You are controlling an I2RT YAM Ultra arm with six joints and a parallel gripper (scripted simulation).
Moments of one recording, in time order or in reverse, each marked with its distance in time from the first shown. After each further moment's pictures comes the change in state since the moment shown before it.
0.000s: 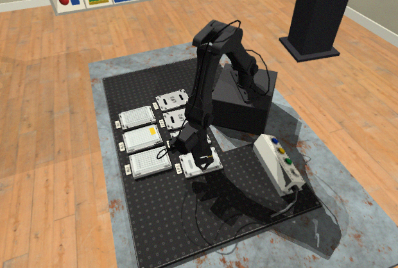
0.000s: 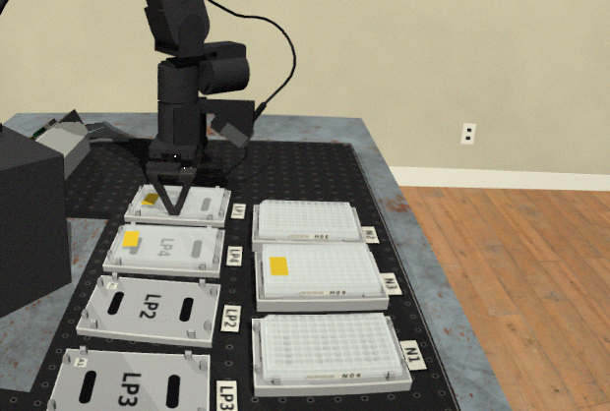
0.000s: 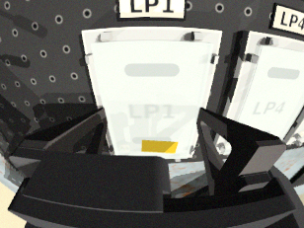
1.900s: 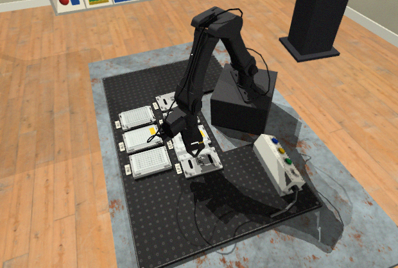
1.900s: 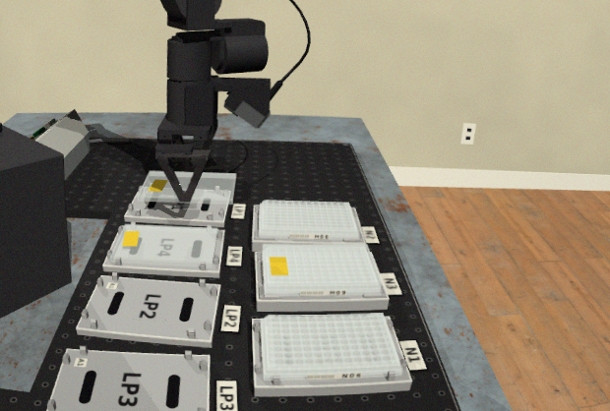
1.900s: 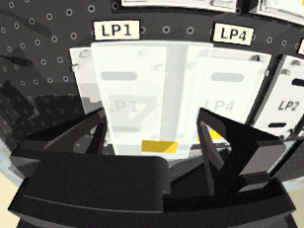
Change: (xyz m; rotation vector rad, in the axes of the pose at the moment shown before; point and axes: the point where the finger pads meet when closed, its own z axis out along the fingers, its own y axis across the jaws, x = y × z) arm -0.021 -0.038 -0.040 0.001 -0.001 -0.032
